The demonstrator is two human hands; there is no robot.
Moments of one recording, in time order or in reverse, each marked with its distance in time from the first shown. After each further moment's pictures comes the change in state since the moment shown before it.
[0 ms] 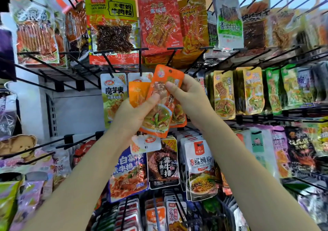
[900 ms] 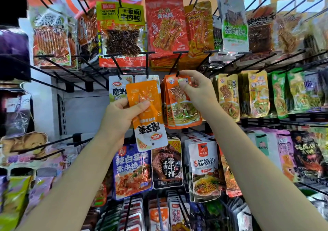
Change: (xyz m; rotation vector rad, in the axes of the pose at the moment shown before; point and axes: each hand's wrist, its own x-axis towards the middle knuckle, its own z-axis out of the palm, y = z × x) left_hand -0.005 -0.001 -0.028 -0.090 0.130 0.012; right_hand 0.030 0.014 -0.018 -0.266 0.100 -0.073
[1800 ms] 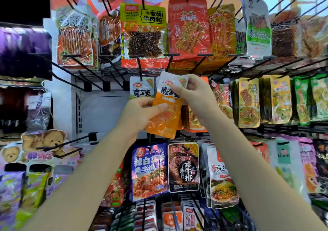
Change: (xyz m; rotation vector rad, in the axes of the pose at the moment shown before) left_hand 0.016 0.007 -0.020 0.160 -0.093 -0.005; right_hand -0.011 -0.038 0.055 0.343 -0.122 0.128
